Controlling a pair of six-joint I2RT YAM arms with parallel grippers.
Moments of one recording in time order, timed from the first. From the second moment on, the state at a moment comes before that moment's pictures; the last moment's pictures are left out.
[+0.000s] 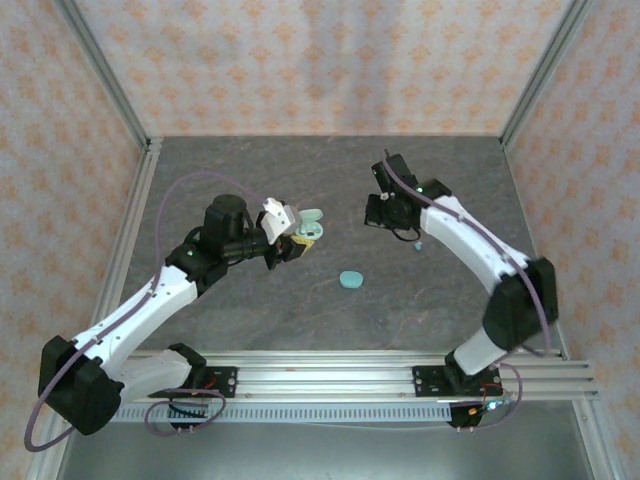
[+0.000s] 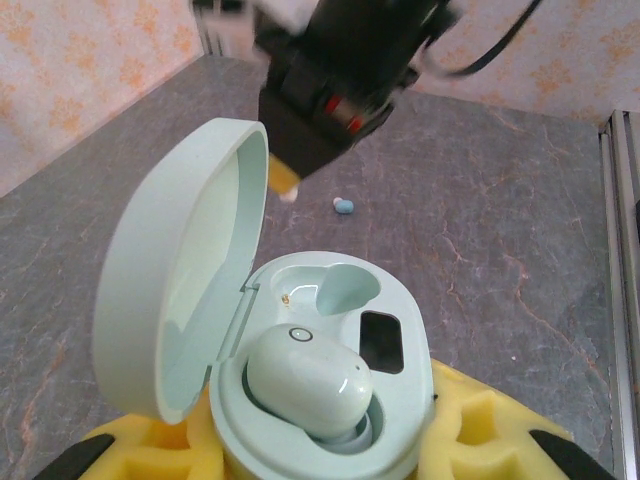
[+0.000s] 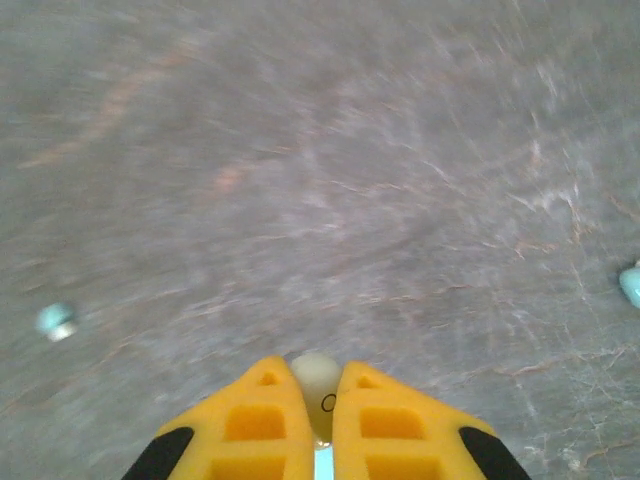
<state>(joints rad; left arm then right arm) -0.48 1.10 0.85 -0.19 0.55 0.27 0.52 1.51 1.36 -0.84 0.03 0.56</state>
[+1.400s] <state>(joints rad) -0.48 1.08 0.85 -0.17 0.58 0.21 0.87 1.31 1.36 -0.64 0.02 0.19</state>
